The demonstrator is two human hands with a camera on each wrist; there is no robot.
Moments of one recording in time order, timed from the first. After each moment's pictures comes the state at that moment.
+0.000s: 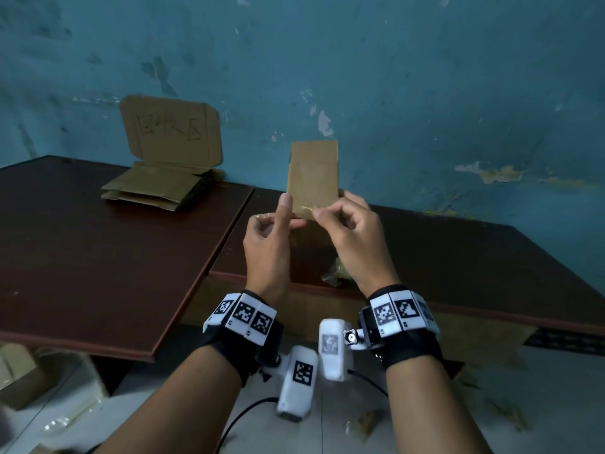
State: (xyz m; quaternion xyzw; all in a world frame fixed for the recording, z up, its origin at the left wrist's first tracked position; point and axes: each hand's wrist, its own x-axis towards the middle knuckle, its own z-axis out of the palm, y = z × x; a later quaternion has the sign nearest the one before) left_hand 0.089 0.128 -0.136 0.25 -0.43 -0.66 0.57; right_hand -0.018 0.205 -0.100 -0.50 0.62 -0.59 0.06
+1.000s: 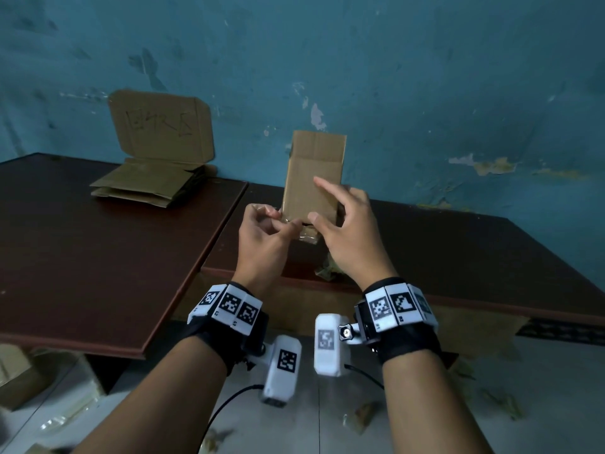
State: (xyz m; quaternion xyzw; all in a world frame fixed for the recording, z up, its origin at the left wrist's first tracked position) left_hand 0.088 0.116 -0.148 0.20 -0.52 -0.62 0.55; right_hand -0.020 0.211 -0.094 -0.51 0.68 -0.53 0.02
